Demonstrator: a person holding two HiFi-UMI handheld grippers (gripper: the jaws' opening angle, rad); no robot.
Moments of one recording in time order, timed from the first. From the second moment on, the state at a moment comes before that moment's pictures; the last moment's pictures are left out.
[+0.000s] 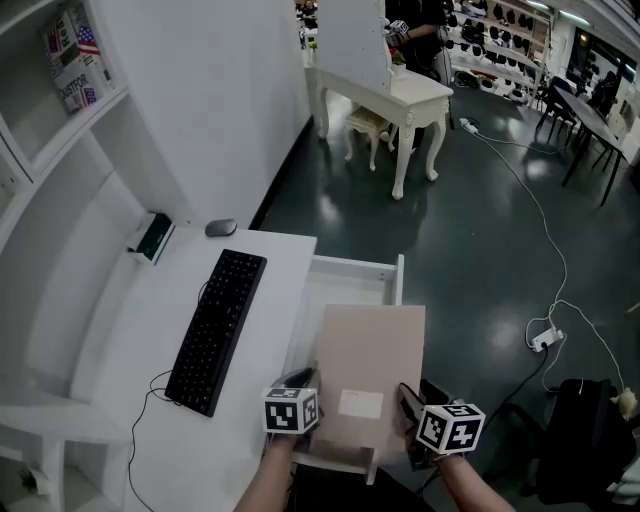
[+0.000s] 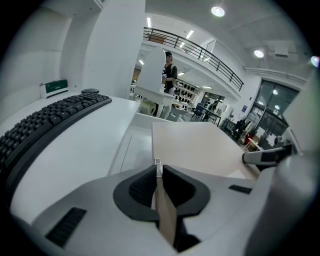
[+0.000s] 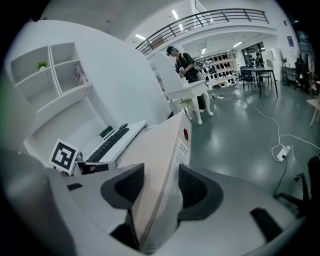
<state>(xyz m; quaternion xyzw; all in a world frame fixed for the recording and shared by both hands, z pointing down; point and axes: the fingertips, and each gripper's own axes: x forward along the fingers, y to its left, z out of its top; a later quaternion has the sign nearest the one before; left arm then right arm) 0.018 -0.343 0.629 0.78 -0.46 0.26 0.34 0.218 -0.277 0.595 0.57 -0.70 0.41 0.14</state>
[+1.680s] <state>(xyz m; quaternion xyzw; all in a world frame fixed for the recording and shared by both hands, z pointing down) -0.055 -0.325 0.555 0.74 -0.58 0.13 0.32 0.144 -0.310 0.619 0.54 -0.74 0.32 0.26</state>
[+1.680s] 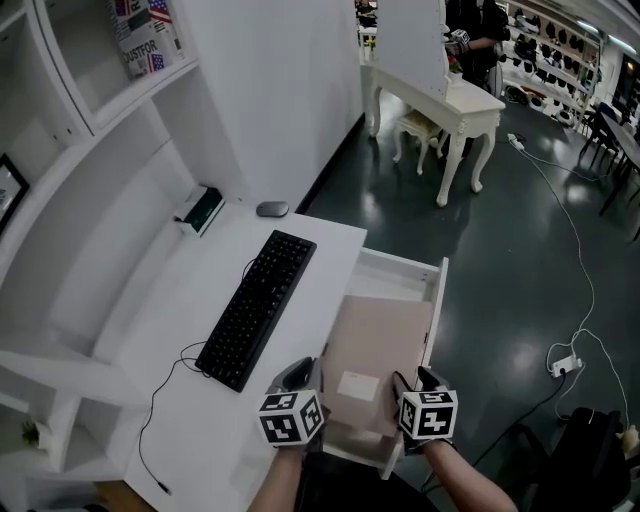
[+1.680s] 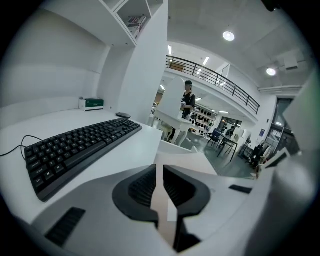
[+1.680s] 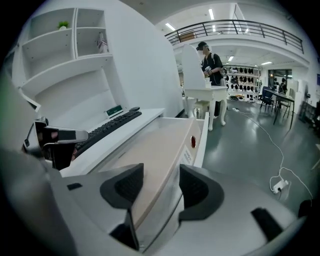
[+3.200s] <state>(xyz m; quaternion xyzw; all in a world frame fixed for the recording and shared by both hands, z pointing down) -0.114 -0.224 0.488 0.74 -0.63 0.10 0.23 0.089 -0.250 0.481 0.49 -0.84 0.21 0.13</state>
